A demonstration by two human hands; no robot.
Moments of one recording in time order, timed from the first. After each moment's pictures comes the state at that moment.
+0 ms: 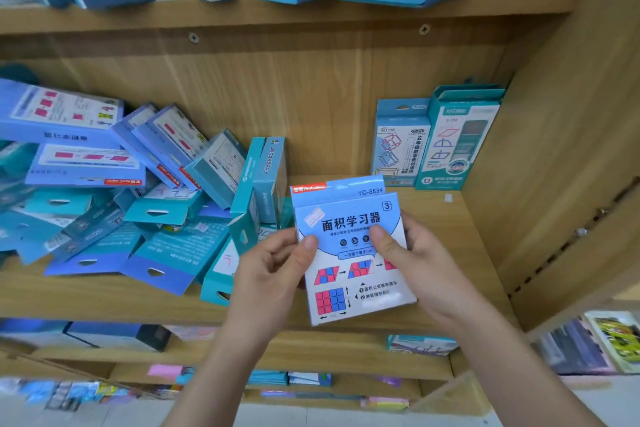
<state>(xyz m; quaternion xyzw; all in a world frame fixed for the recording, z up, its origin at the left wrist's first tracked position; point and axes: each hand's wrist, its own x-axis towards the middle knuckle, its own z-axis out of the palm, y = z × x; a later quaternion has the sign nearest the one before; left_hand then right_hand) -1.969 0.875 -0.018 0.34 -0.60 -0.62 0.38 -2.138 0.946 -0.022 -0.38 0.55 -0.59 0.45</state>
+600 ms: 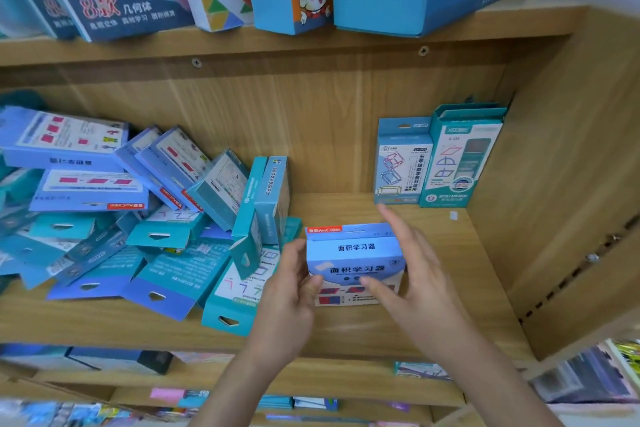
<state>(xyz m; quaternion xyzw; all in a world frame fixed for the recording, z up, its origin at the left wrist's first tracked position) -1.980 0.857 -0.051 0.32 -0.76 -0.46 0.33 -2.142 0.947 -0.039 -0.57 0.69 -0.44 0.12</state>
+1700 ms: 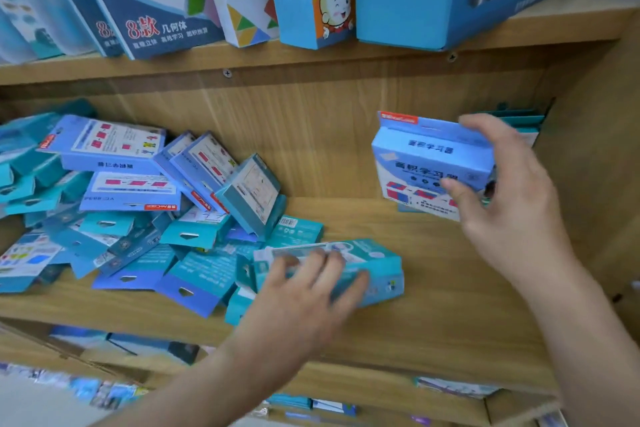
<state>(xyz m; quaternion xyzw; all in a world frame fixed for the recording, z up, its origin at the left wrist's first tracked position) -1.963 0.858 -0.011 0.19 -0.94 0.26 0.11 -2.200 0.922 0.044 -0.55 0.69 -0.47 -0.08</state>
